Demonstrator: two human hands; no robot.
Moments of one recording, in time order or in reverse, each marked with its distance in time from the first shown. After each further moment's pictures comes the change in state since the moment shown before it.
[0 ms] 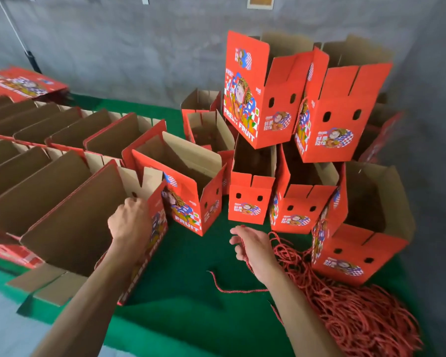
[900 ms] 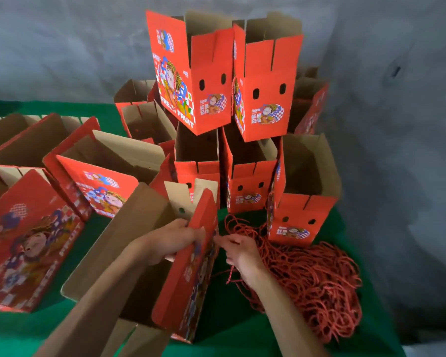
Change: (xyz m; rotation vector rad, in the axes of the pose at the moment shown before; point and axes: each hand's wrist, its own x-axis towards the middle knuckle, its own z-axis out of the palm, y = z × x) left_hand -0.072 0.136 0.009 -0.767 -1.072 0.260; right_hand -0.038 0.032 -0.072 -0.046 0.195 0.073
